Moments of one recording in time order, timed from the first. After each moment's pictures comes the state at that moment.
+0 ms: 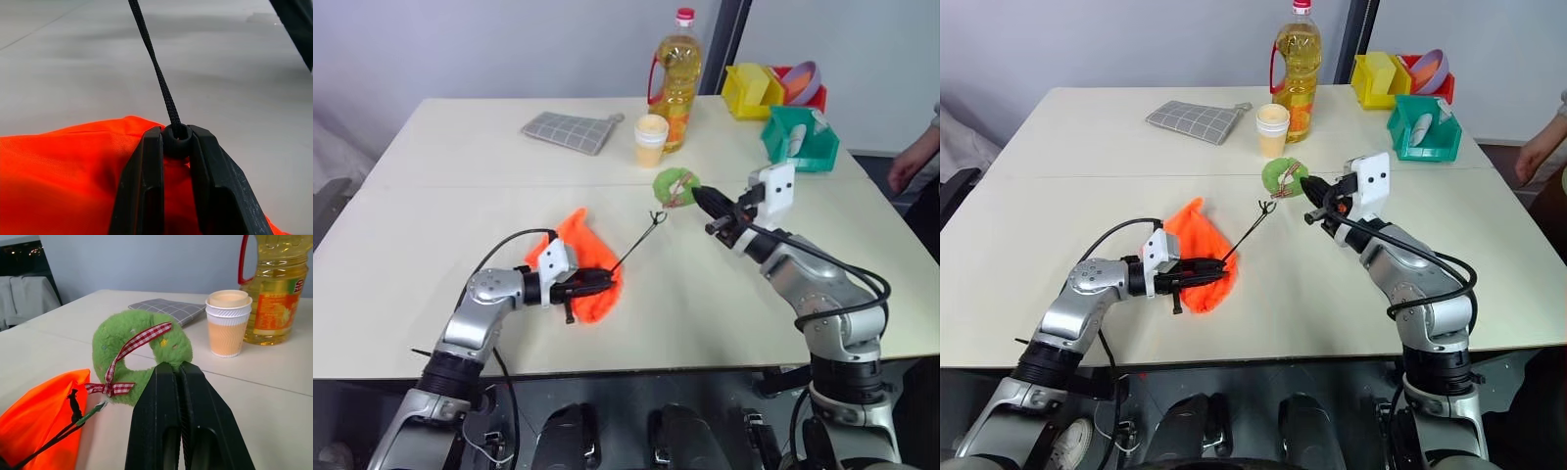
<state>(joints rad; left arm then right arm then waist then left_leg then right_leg) -0.37 0.47 -0.15 0.10 -0.25 0.12 -1.10 -0.42 -0.37 -0.12 -0.34 0.54 0.67 0.33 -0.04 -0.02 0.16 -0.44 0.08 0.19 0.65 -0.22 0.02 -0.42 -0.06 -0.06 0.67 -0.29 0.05</state>
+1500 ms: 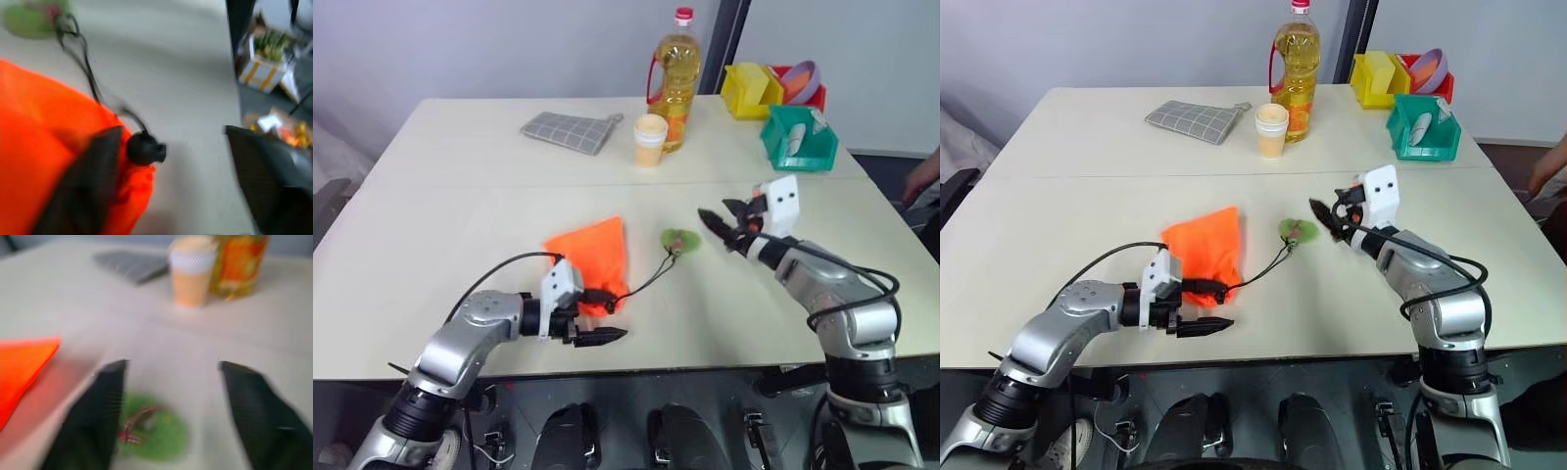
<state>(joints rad) -0.21 0.60 -0.11 -0.30 -0.51 0.58 -1.02 -0.35 -0.49 -0.10 -0.30 0.46 0.74 0.38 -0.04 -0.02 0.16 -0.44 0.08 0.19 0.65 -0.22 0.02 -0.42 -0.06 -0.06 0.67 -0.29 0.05</state>
